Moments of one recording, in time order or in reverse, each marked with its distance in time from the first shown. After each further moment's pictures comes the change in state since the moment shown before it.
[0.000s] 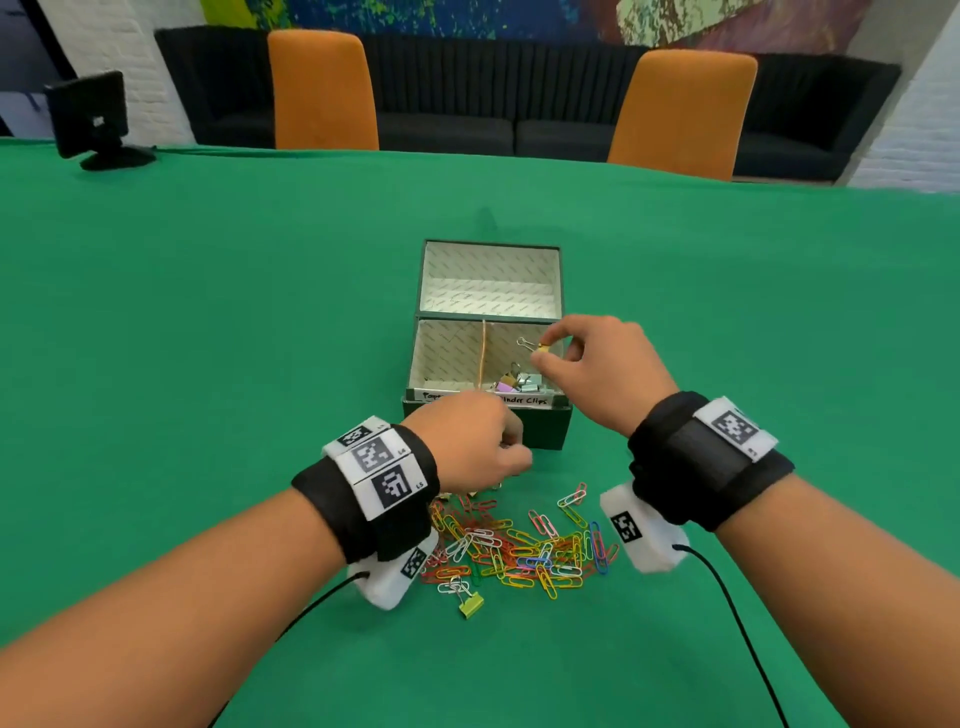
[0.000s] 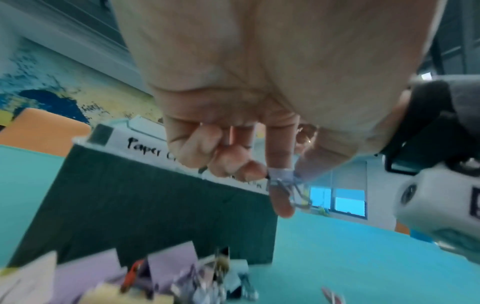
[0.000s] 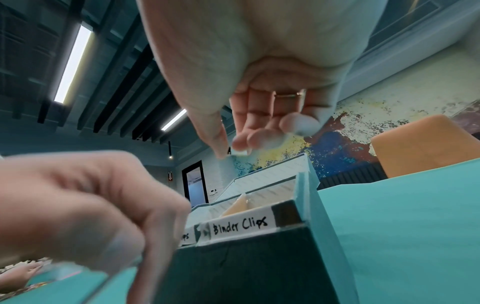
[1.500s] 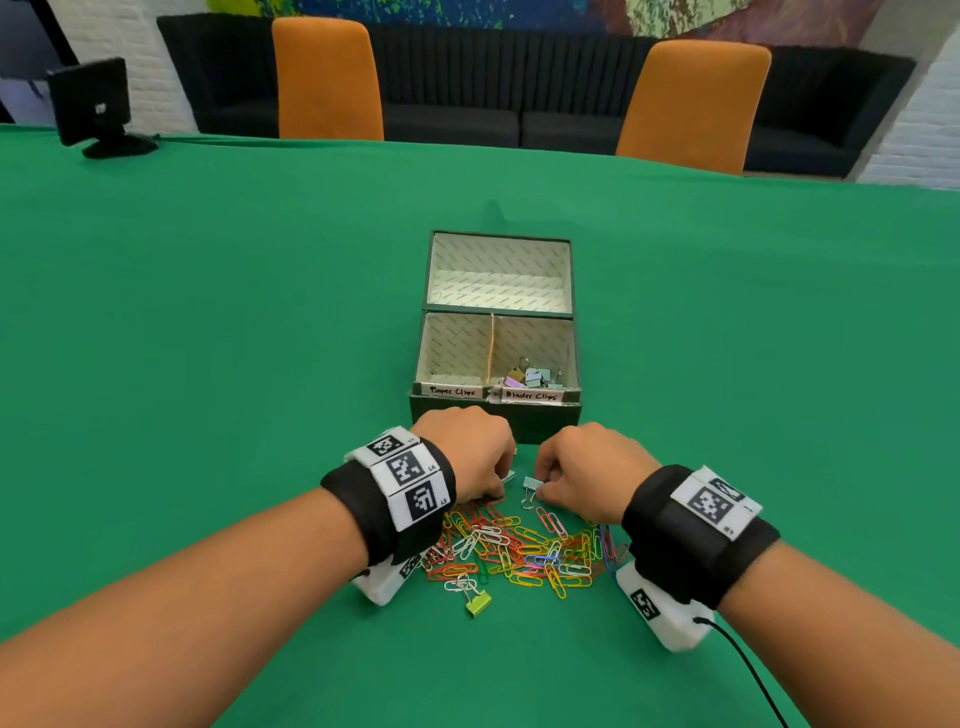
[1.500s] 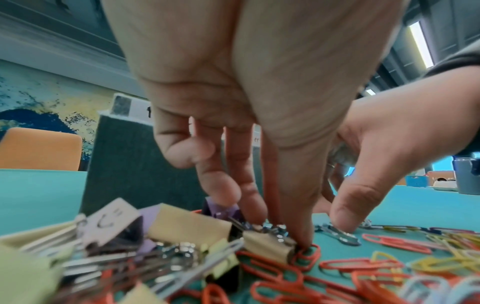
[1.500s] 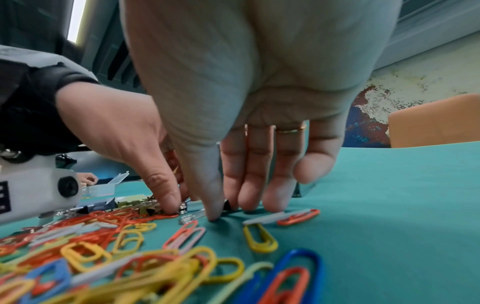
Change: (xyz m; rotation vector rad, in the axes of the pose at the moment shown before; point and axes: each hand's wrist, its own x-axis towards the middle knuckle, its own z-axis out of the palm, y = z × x) left_hand 0.007 -0.009 0.018 0.234 -0.172 -0.140; right_hand -0.046 0.017 0.050 -0.317 -0.539 -0.036
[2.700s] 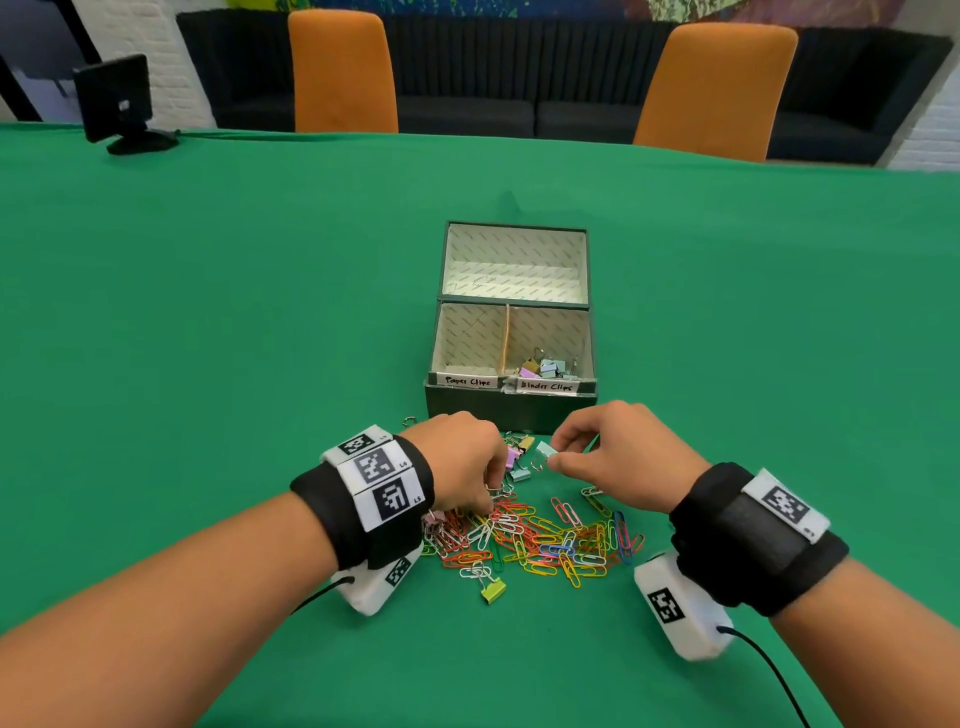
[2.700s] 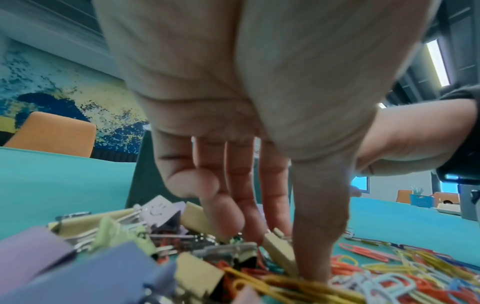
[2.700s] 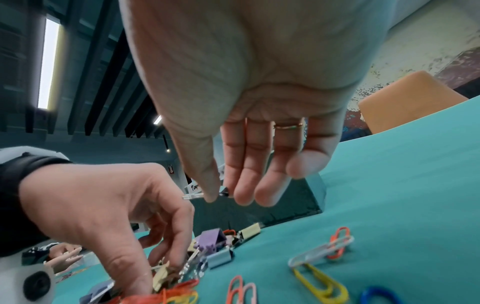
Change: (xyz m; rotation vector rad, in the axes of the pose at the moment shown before) left_hand -0.027 -0.013 0.003 -0.132 -0.077 0.063; right_hand -0.015 0.006 -0.012 0.333 0.143 -0.042
